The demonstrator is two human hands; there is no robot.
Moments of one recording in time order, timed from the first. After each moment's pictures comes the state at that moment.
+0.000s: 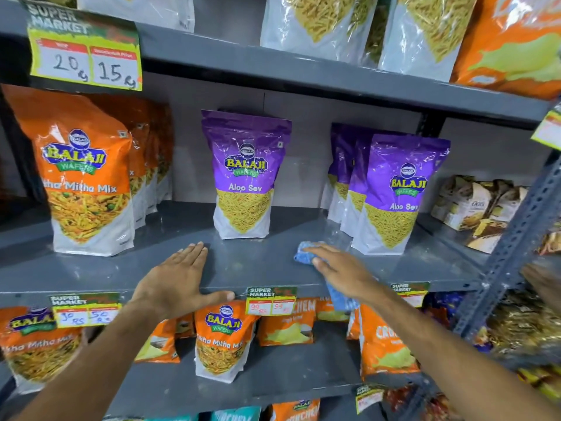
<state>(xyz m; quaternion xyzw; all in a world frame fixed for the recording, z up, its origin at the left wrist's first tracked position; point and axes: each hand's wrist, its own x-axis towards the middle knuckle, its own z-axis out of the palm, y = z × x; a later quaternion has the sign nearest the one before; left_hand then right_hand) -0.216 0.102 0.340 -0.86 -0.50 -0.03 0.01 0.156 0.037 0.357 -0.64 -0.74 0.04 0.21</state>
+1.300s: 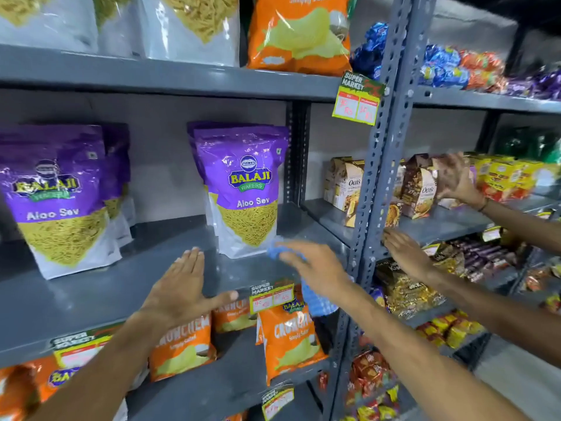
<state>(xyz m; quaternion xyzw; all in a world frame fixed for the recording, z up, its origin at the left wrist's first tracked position) 0.090 0.055 0.349 -0.90 -0.43 -0.10 -0.02 0.367 -0.076 0.376 -0.64 -0.67 0.02 0.39</state>
